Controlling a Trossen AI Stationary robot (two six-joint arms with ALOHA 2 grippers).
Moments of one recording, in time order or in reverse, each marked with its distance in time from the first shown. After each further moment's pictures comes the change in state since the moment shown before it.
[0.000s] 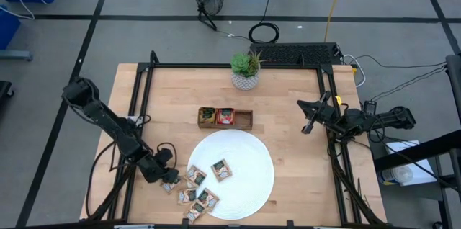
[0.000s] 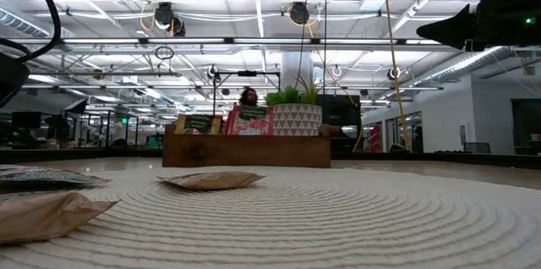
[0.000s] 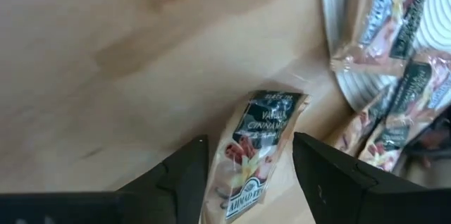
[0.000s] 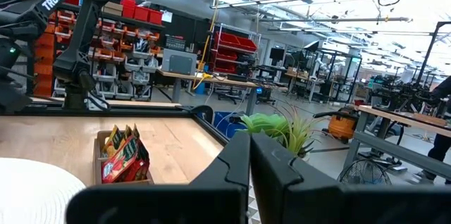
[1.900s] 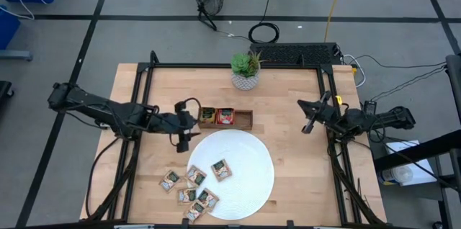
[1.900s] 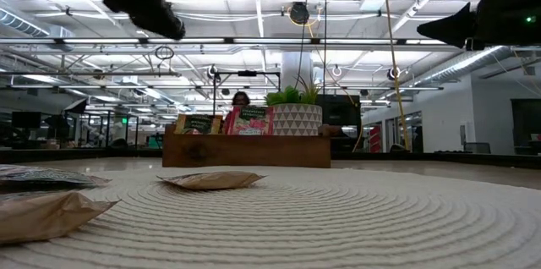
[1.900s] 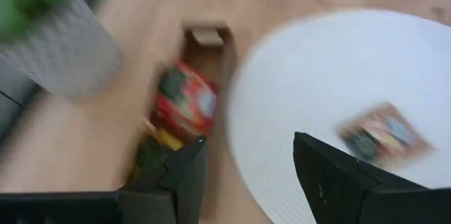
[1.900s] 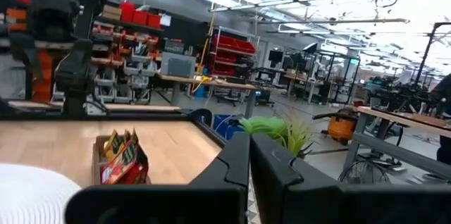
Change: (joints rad) left arm 0.585 -0.197 0.362 -0.242 -0.295 1.828; right arm 0.000 -0.006 0.002 0.009 0.002 -0.003
